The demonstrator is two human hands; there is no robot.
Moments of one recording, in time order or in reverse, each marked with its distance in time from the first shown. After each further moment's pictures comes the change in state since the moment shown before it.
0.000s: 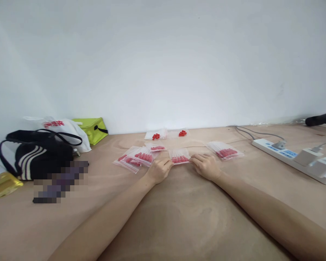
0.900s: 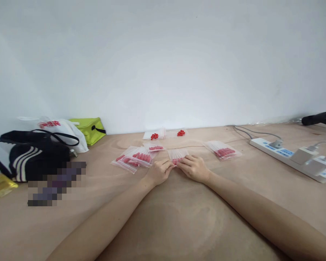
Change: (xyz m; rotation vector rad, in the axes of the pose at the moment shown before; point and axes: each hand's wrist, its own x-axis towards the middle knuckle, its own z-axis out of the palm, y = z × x) left_hand 0.003 0.010 0.001 -0.194 -0.051 -0.135; right_hand 0.018 -0.026 0.003 0.048 0.010 -0.145
